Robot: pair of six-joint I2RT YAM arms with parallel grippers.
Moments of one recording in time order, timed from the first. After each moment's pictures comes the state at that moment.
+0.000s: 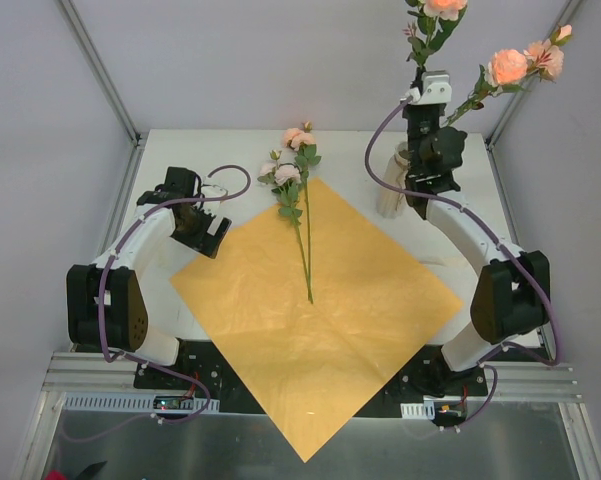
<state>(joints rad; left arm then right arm) -0.08 1.47 1.08 -0.81 0.13 0.37 0.33 1.60 1.32 0.87 0.24 -0.35</state>
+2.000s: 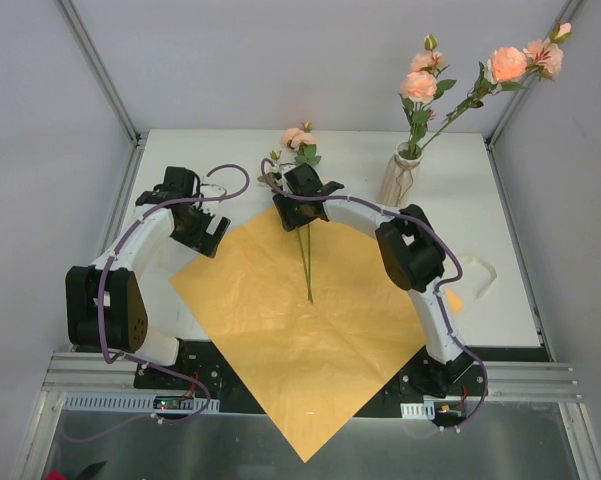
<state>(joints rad) -0.08 1.47 1.08 -0.81 0.12 0.36 0.72 2.25 1.74 -0.42 -0.05 0.13</state>
